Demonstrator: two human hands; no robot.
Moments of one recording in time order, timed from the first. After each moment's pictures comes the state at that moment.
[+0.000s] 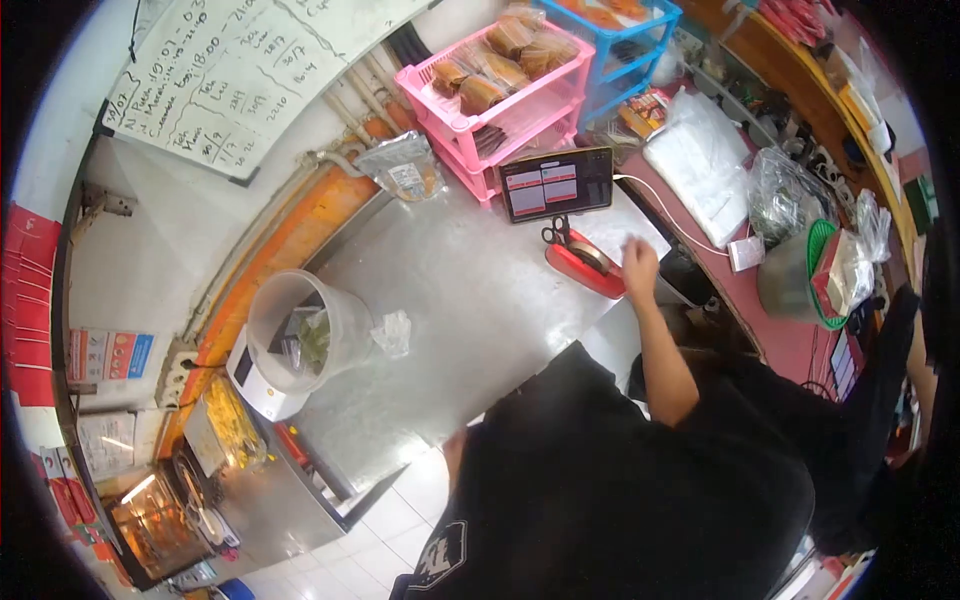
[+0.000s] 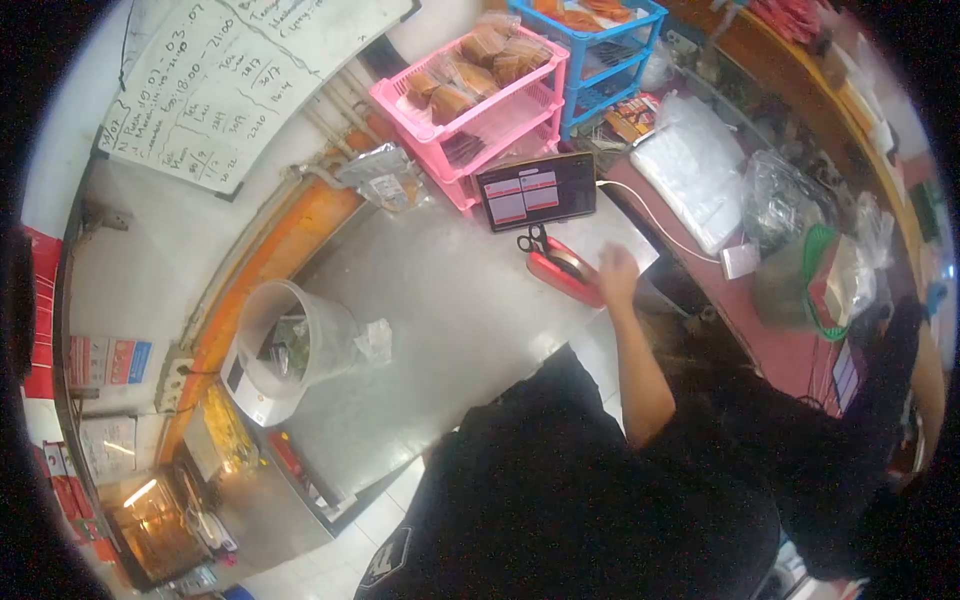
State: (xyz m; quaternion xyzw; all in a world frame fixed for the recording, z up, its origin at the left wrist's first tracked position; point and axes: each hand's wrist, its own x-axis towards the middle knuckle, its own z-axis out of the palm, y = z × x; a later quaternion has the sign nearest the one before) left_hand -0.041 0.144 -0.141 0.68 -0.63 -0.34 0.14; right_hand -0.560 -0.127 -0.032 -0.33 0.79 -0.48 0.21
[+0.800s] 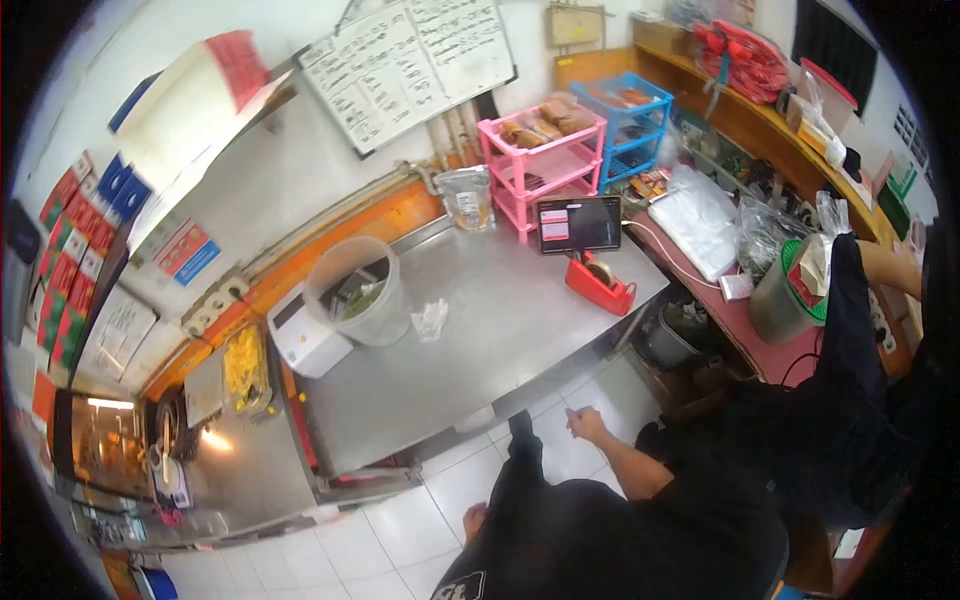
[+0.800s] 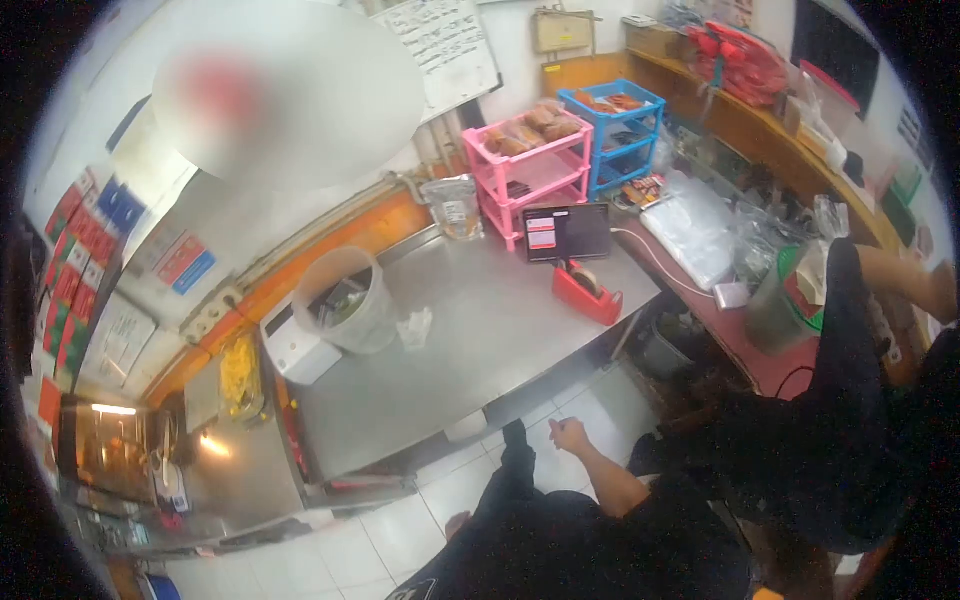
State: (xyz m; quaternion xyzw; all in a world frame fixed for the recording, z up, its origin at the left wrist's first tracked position) left_hand -0.018 0.399 -0.255 0.70 -0.46 -0.45 0.31; right_hand -0.398 0.170 -0.133 -0.48 0.70 -0.21 0.48
